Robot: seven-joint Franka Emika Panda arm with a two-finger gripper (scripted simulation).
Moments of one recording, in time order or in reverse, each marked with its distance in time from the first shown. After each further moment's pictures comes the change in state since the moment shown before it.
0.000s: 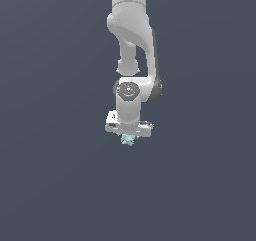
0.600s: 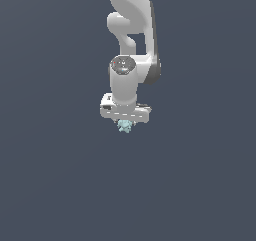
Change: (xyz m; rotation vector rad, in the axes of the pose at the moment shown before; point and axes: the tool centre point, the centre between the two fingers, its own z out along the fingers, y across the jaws) arm -0.028 0.019 -0.069 0.000 0.000 0.000
